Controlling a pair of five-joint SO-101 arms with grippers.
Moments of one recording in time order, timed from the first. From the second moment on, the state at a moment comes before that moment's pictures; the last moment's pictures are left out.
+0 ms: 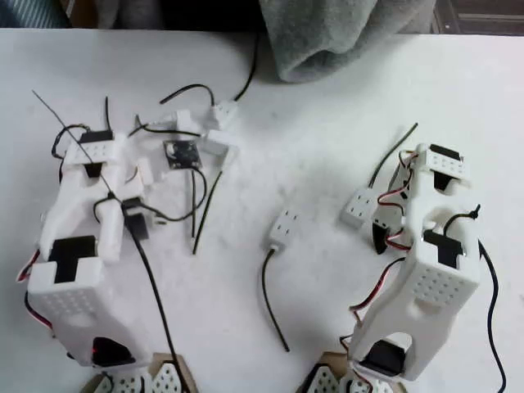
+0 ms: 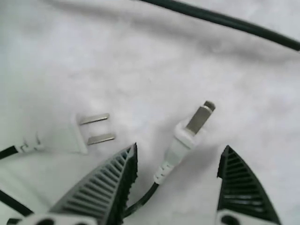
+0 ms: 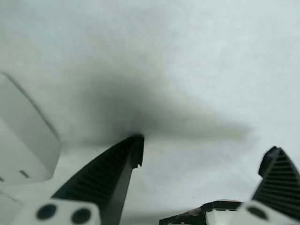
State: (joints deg) left arm -13.2 18.5 12.5 68.0 -80.3; right arm 18.6 30.6 3.2 86.7 -18.1
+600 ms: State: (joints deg) left arm -11.1 18.5 12.5 66.9 -80.0; right arm 18.6 30.6 3.2 86.7 -18.1
